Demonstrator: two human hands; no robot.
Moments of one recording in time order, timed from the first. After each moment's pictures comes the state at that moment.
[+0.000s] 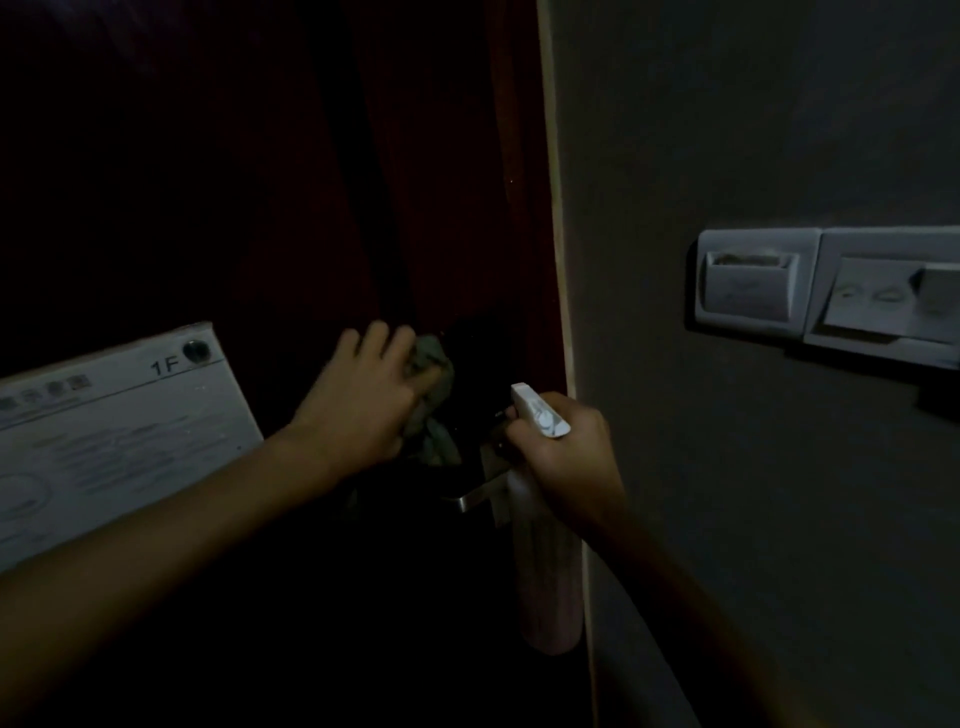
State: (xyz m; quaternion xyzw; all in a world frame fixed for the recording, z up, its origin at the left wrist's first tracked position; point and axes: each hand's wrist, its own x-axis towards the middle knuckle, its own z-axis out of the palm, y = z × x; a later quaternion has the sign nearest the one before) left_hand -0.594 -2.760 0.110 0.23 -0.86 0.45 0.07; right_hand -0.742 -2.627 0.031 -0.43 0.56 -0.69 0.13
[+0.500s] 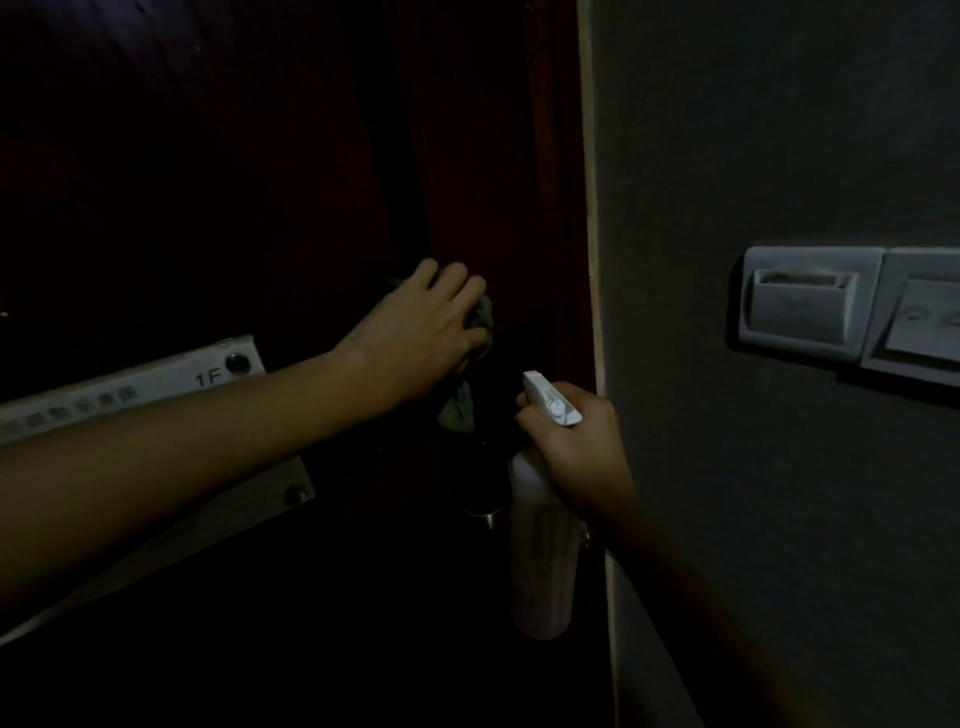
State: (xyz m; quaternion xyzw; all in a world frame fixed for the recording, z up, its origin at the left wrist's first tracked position) left_hand -0.630 -2.770 0.168 0.17 -0.78 0.61 -0.01; right_hand -0.741 -2.659 0.047 -0.42 0.56 -0.70 0.12
